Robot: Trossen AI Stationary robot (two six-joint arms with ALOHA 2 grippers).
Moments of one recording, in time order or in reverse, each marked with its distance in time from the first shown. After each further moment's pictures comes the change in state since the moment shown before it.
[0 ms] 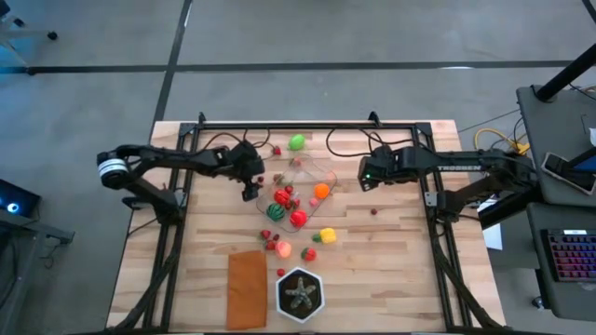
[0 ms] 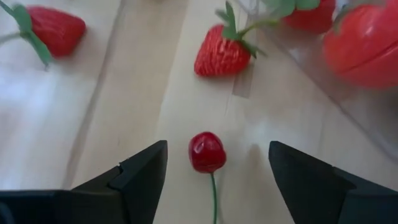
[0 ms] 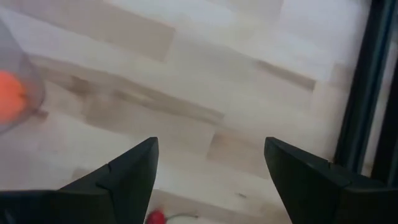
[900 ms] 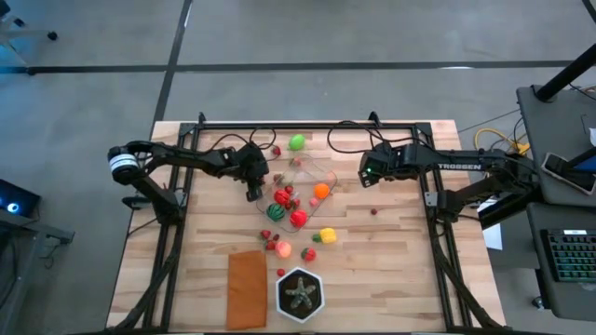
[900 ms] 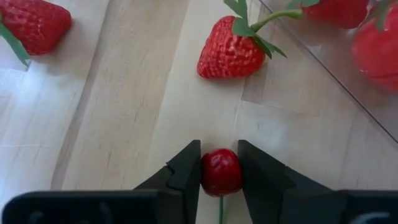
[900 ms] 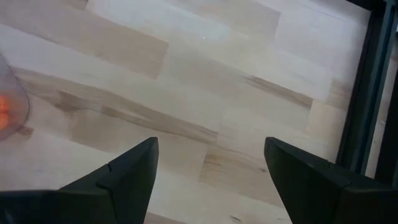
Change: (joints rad) left arm -0.001 0.106 0.035 0.023 -0.041 -0.007; right arm -0.068 -0.018 -0.049 0.082 0.014 -0.103
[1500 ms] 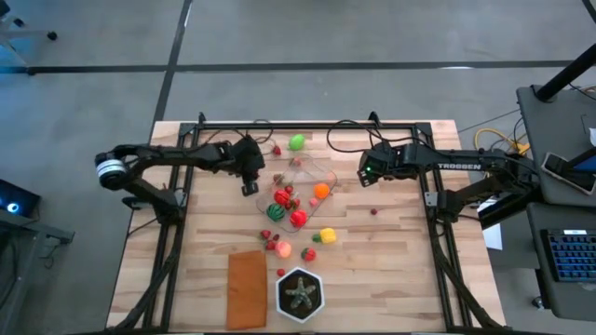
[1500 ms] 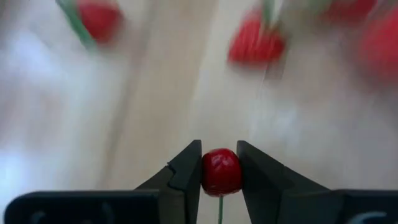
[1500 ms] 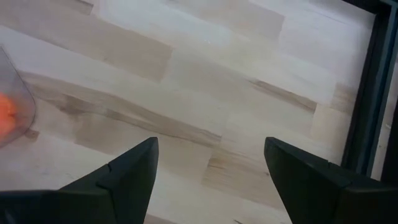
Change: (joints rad) left arm 0.003 -0.118 0.066 -0.198 -0.063 0.008; right arm -0.006 0.000 0.000 0.020 -0.002 -0.012
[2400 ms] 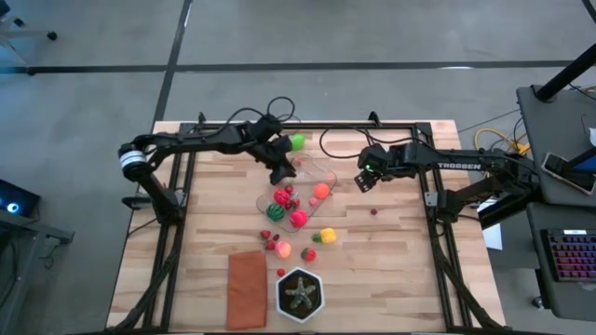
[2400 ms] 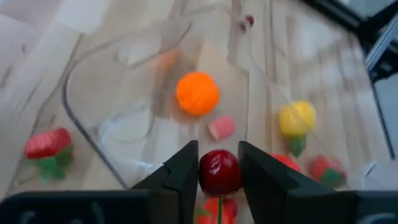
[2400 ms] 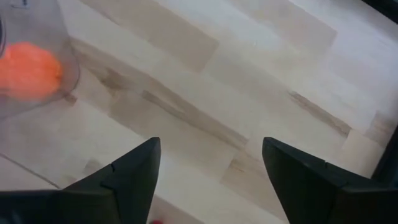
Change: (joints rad) left arm -0.011 0.193 0.396 0.013 0.544 -0.276; right arm -0.010 0.000 0.003 0.074 -0.106 -0.216
